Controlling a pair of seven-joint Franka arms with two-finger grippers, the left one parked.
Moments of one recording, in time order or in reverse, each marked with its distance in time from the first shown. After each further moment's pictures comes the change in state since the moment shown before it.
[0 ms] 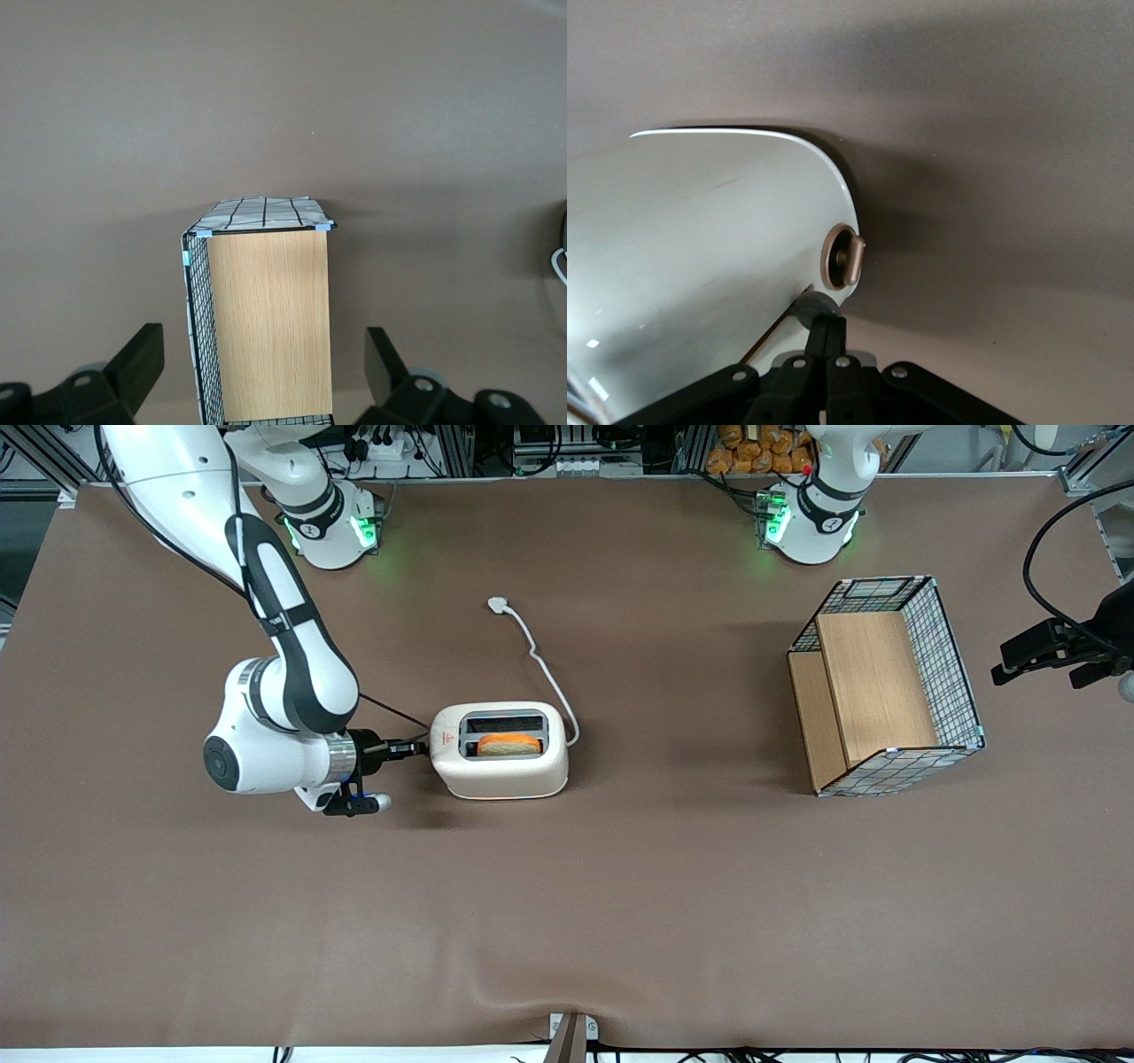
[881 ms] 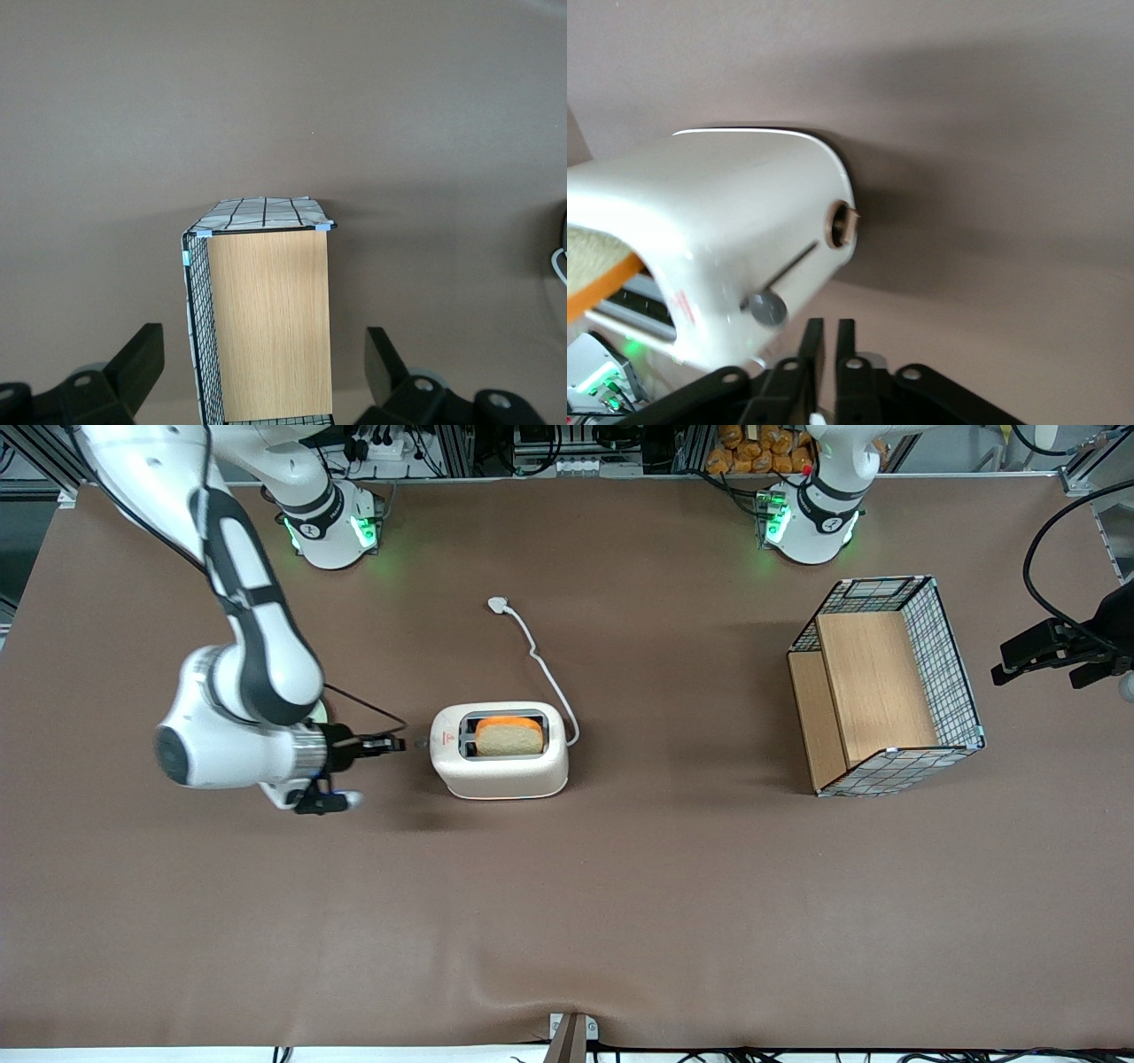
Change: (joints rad) arm 0.002 -0.125 -0.102 0.016 -0.051 -0.136 -0.017
